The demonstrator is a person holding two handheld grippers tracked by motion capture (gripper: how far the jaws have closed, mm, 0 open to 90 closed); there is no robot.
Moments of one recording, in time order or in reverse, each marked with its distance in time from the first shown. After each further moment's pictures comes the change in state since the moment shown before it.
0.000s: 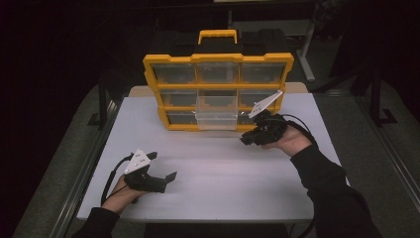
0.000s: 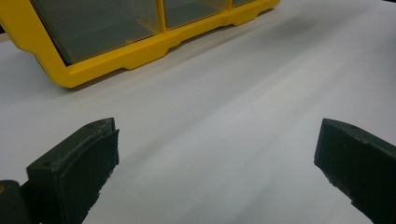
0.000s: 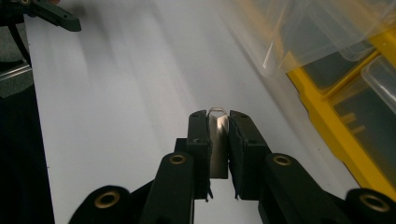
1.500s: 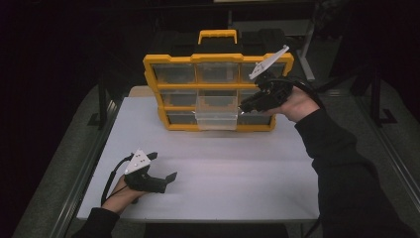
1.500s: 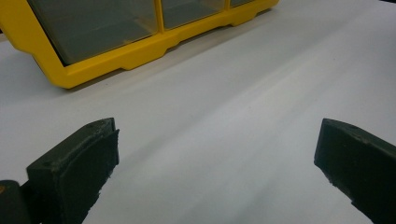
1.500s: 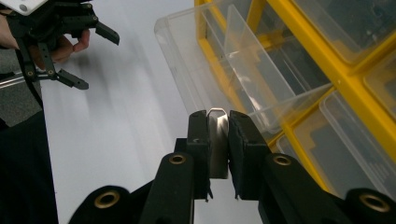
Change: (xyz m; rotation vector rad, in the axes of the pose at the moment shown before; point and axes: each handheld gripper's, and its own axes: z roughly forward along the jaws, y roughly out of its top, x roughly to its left) left arm -0.001 0.000 0.000 -0.001 -0.004 0.003; right arm -0.014 0.071 -0.063 -0.047 -0.045 -0.057
